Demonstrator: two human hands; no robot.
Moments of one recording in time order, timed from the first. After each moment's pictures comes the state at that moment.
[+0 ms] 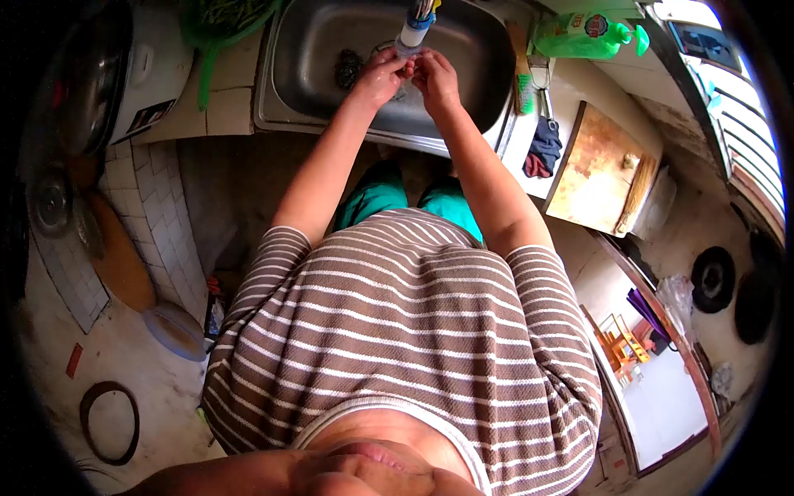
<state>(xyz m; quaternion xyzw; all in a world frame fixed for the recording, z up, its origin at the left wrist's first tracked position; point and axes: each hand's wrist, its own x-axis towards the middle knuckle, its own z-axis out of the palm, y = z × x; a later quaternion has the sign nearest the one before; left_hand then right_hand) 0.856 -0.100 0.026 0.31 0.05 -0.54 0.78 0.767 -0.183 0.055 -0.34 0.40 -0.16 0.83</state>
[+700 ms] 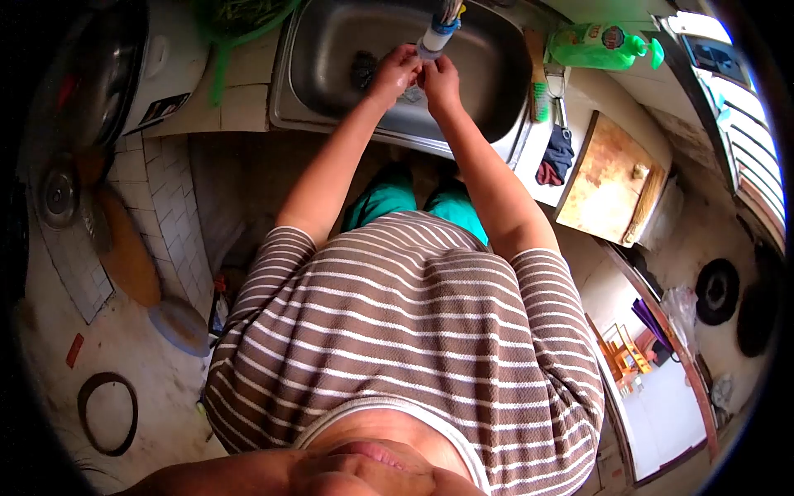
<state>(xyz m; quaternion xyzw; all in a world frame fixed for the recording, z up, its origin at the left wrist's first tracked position) 0.862 -0.093 0.040 0.52 -0.08 -0.46 0.71 0.788 -0.166 0.033 -0.48 0.43 -0.18 0.74</state>
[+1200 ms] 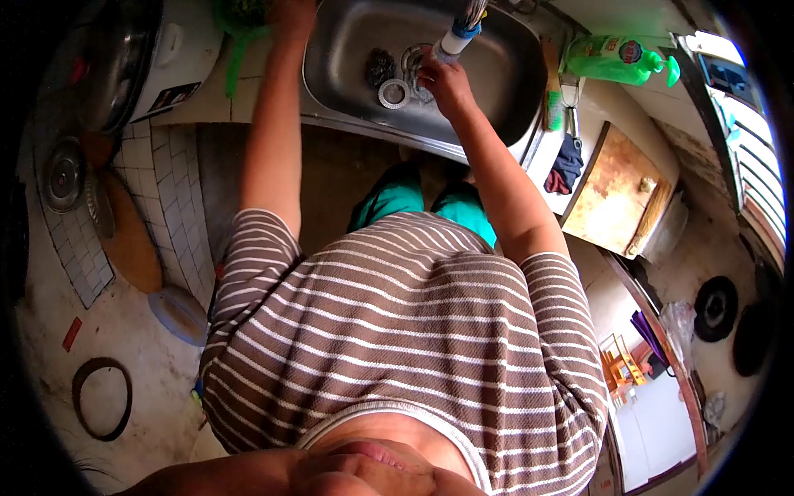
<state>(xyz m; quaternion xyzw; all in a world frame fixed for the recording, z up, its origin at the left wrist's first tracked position) 1.045 -0.041 0.123 0.86 -0.31 0.13 0.37 0.796 -0.167 0.058 -0.38 0.41 -0.08 0.83</state>
